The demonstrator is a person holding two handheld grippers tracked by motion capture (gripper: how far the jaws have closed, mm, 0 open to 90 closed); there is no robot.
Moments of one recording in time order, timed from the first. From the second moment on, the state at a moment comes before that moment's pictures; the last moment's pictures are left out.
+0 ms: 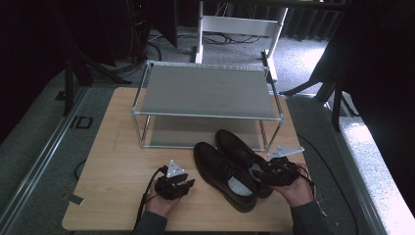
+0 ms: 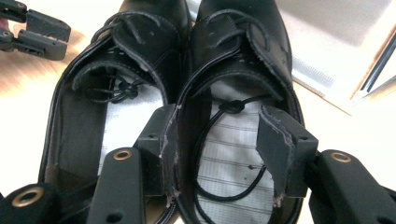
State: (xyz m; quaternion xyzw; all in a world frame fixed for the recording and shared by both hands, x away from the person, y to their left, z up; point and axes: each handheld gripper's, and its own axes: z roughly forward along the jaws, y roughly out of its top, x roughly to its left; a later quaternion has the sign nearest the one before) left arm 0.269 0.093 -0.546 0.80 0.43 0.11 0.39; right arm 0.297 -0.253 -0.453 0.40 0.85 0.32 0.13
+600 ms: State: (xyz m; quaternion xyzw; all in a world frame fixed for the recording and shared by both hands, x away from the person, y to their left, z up) left arm 0.269 0.092 -0.548 0.81 0.43 0.11 0.39; right arm 0.285 -0.244 -0.462 0.40 0.86 0.30 0.10
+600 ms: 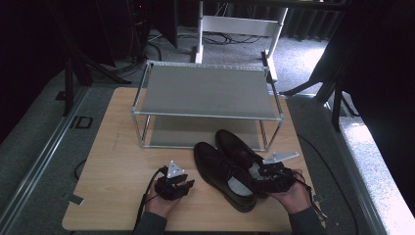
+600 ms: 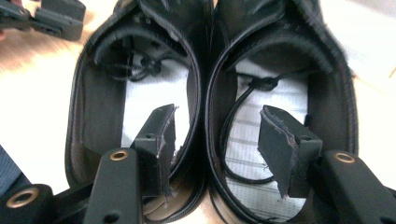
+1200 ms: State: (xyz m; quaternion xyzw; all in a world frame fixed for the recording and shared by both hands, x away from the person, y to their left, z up) left arm 0.267 0.092 -0.548 0.81 0.43 0.12 0.39; right arm 0.293 -0.240 -0.476 0.43 0.86 0.27 0.02
